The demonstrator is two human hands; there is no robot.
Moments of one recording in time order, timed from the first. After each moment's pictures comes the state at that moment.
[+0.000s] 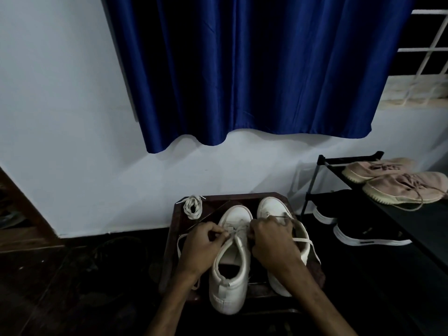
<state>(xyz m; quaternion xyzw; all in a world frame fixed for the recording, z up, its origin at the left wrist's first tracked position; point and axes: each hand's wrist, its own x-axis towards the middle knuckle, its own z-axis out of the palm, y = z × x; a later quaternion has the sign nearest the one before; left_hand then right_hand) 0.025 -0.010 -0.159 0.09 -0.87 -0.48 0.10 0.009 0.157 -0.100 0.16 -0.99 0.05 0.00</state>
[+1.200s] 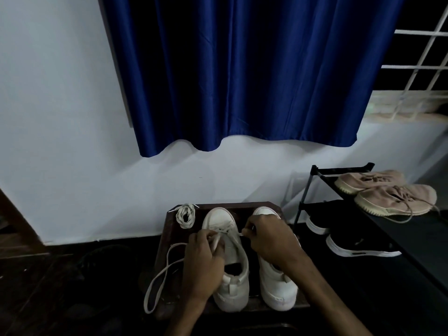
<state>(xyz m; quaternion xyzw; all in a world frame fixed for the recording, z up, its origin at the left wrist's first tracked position) 0.031 0.023 -0.161 0.15 -0.86 -0.44 0.21 -0.031 0.170 -0.102 0.17 -0.97 0.17 0.02</state>
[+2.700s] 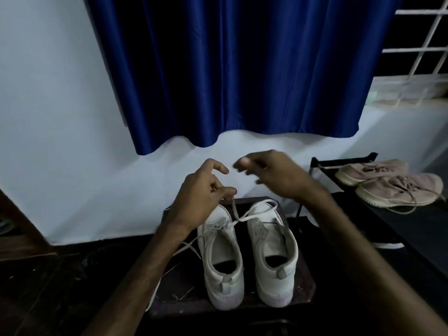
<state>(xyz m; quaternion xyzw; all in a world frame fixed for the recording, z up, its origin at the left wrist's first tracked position) -0.005 0.013 -0.025 -0.06 -0.87 -0.46 0.15 -0.077 0.191 0.003 0.28 -0.89 0.36 0.01</state>
